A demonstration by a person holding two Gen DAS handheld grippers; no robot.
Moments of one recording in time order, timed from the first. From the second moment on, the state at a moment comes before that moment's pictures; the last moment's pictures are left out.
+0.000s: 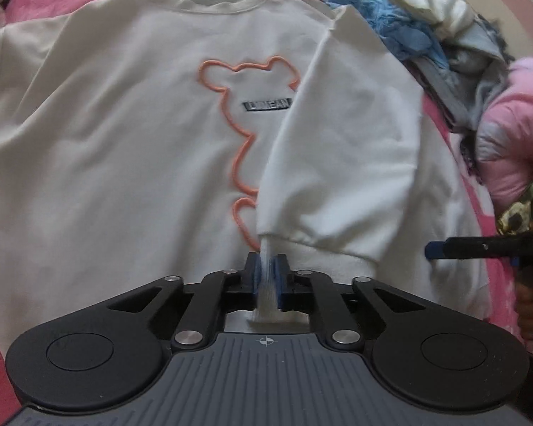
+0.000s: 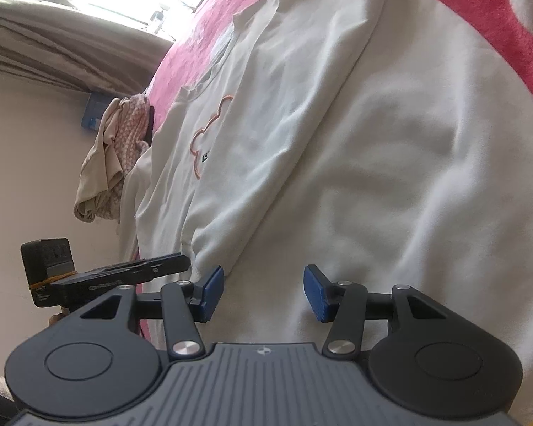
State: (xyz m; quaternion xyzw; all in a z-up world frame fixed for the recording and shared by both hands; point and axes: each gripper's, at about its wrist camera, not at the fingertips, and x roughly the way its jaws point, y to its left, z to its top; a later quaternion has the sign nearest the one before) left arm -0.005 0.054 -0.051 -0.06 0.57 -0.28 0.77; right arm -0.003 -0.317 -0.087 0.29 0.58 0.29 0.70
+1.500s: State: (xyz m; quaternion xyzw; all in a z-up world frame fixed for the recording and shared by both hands) left arm -0.023 0.033 -0.061 0.02 0.54 -0.31 0.78; right arm -0.011 -0.304 -0.089 0.29 0.60 0.31 0.68
